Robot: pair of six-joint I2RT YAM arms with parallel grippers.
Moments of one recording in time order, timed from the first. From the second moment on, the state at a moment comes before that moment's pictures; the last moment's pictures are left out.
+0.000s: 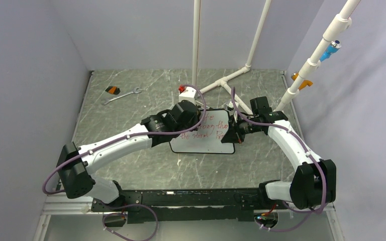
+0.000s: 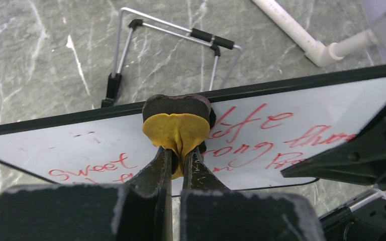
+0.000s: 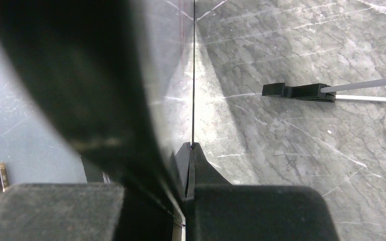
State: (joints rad) left arm -0.98 1.45 1.26 -0.39 -0.42 -0.56; right arm 0.20 1.28 0.93 -0.78 -0.95 -0.53
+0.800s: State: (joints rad) left arm -0.98 1.48 1.27 -0.47 -0.41 -0.63; right arm 0.19 1.28 0.93 -0.79 -0.96 -0.51
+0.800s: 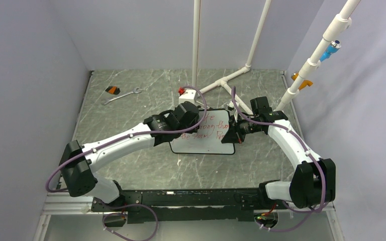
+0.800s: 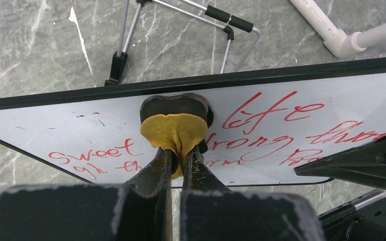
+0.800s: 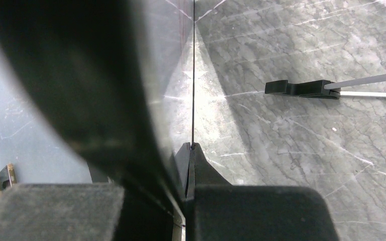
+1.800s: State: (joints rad) left arm -1.00 1.42 1.19 -0.38 -0.44 -0.62; right arm 0.20 1.27 0.93 -0.79 -0.95 -0.53
